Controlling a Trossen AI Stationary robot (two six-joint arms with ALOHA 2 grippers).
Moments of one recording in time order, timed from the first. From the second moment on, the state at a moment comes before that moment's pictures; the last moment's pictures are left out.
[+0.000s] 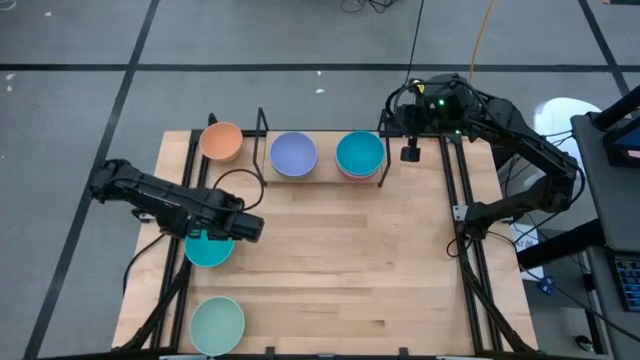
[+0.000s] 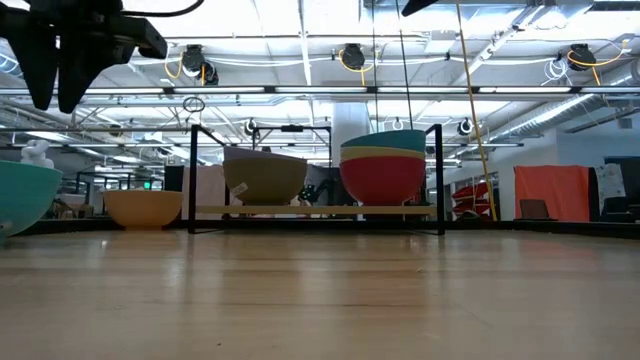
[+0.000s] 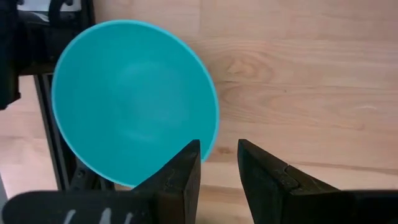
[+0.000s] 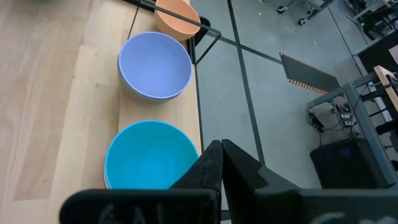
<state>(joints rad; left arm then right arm) -0.25 1.37 1.15 -1.45 0.02 -1.86 -0.42 1.29 1.68 -1.00 0.08 -0.59</state>
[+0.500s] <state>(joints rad) -0.25 1.38 1.15 -1.45 0.02 -1.86 -0.42 1.27 1.68 -1.00 0.08 -0.59</state>
